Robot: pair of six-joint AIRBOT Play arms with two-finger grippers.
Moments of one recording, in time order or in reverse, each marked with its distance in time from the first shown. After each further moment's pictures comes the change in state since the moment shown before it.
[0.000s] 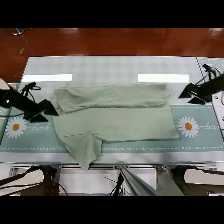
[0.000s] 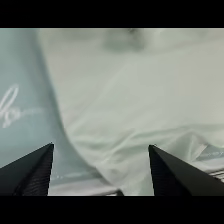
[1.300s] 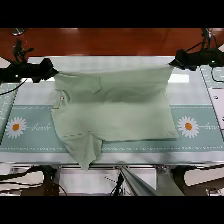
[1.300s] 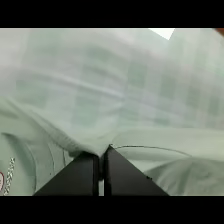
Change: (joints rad) left arm -0.146 -0.155 0.348 -0.301 0.537 -0.033; right arm 0.190 -0.235 0.428 0.311 -0.221 -0.056
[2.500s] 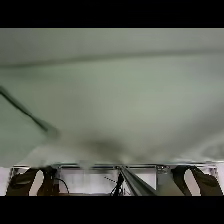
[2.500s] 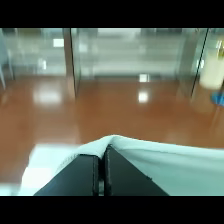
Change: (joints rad) left arm 0.047 1.005 0.513 0.536 -0.520 -0.072; right arm -0.133 1.072 0.350 -0.257 0.459 0.161
